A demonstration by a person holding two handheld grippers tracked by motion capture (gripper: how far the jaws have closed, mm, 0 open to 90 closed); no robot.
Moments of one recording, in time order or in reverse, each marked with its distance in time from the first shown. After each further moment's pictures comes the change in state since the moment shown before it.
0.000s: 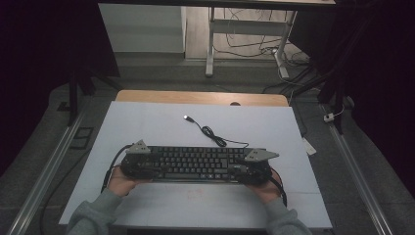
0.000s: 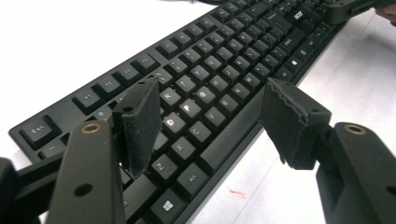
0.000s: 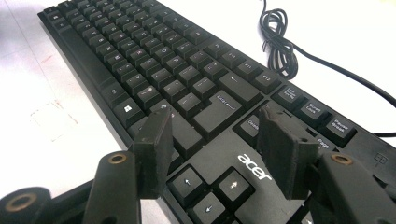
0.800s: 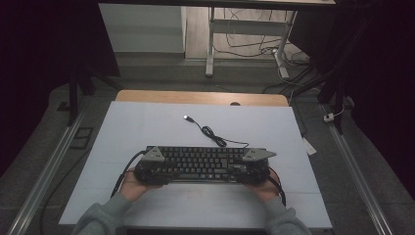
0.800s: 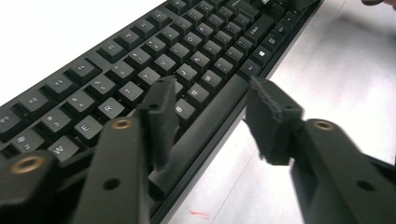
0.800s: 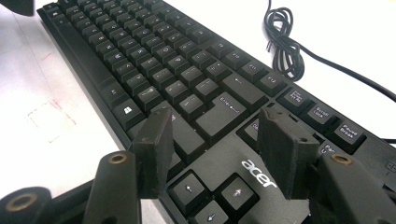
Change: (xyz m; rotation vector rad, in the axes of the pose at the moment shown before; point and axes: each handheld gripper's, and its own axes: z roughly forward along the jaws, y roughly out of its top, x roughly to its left) left arm -0.024 0.003 0.029 0.042 -0.051 0.078; right arm 0.001 0.002 0.005 0.009 0.009 -0.008
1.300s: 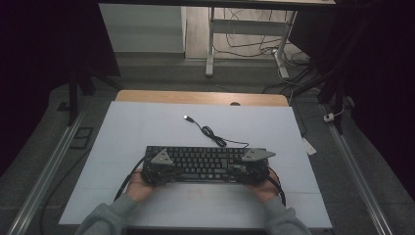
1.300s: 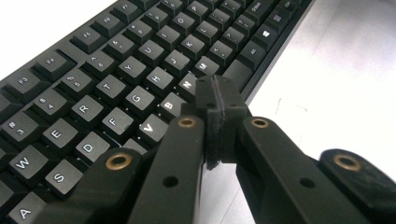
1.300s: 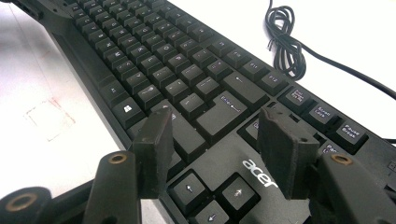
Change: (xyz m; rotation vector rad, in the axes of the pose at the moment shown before) left arm -0.003 -0.002 0.021 0.068 0.009 0.049; right arm 0.000 0.000 0.001 0.009 -0.003 -0.004
